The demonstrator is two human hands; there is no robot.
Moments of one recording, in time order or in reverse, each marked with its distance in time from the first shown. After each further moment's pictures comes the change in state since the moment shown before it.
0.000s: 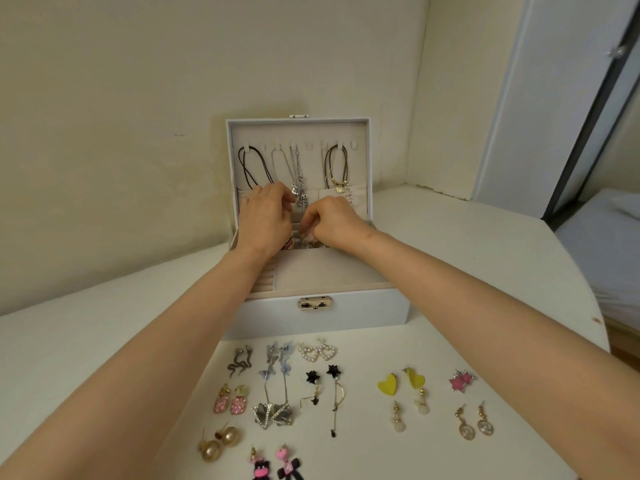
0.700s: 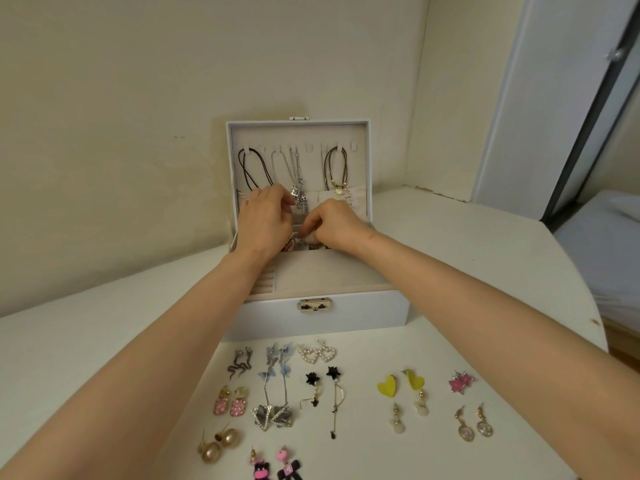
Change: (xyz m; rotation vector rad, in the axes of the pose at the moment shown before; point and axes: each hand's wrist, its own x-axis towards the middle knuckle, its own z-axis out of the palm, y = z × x) left_hand -0.001 0.001 -0.003 -0.015 -0.003 0.001; right_hand 0.001 0.003 -0.001 0.077 -0.037 0.028
